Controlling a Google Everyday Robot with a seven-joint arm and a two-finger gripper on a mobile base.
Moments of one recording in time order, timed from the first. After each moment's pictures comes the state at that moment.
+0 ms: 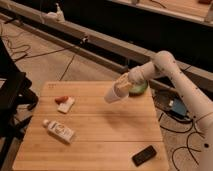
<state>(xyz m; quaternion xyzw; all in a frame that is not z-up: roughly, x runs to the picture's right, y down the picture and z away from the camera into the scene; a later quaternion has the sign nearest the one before) 0.095 -0.020 0.775 -0.25 -0.42 0.13 0.86</state>
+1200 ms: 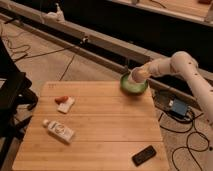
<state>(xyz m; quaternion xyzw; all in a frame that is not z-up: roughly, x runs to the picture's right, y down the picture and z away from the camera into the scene) 0.249 -0.096 0.851 -0.08 -0.25 0.32 0.91</state>
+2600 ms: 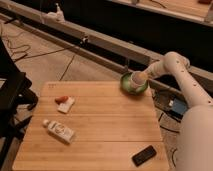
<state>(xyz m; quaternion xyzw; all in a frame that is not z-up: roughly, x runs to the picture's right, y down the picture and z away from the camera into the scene) 0.258 -0.071 0.927 -0.17 -0.16 0.41 0.88</state>
